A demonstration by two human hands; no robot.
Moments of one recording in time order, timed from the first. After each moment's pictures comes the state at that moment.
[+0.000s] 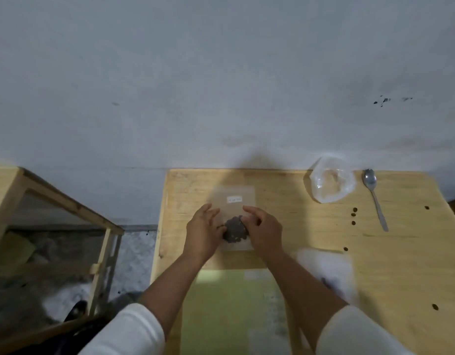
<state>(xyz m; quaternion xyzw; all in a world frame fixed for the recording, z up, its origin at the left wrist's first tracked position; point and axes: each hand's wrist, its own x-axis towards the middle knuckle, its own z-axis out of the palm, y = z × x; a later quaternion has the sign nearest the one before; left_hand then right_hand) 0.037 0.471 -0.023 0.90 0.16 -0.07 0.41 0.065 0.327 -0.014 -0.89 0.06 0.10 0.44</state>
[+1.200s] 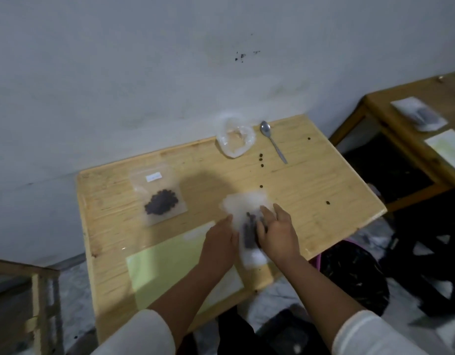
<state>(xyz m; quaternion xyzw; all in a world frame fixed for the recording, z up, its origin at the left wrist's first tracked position) -0.054 0.324 -0.020 0.91 -0.12 -0.19 0.35 -0.074 0.179 0.004 -0.98 0.15 0.05 0.15</state>
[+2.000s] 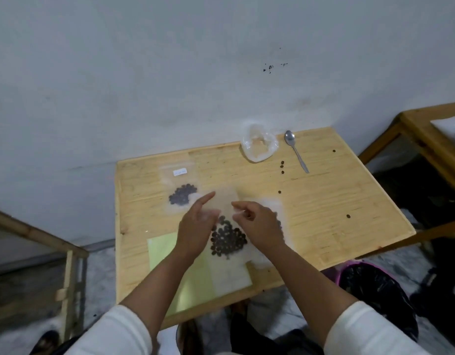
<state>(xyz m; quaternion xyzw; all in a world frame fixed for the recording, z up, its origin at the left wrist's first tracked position) -0.056 0.388 0.025 0.79 0.08 -0.09 0.60 -0.054 0.231 0.031 -0.87 0.06 0.04 0.49</state>
